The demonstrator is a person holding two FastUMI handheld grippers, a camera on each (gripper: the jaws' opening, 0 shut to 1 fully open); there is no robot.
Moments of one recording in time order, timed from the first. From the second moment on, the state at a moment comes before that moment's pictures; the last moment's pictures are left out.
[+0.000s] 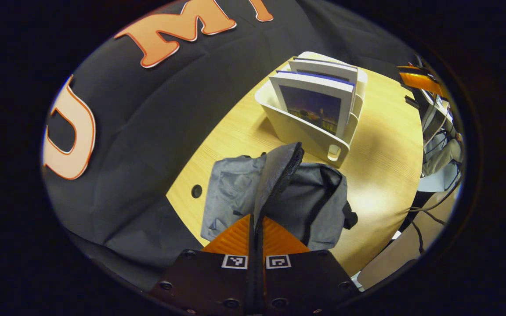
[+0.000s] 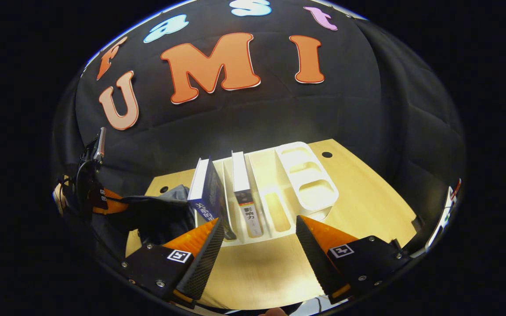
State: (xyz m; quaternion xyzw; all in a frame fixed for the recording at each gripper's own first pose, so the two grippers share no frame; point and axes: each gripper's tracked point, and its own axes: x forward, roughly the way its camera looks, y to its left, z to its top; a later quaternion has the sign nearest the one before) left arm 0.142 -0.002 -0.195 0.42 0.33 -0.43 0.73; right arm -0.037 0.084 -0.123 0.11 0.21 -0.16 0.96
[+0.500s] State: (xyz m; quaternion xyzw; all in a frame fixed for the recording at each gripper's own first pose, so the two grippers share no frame) left arm 0.181 -0.004 -0.155 0.37 0.30 -0.44 0.76; right arm -0.012 0.149 -0.062 0.12 0.29 -0.07 0.95
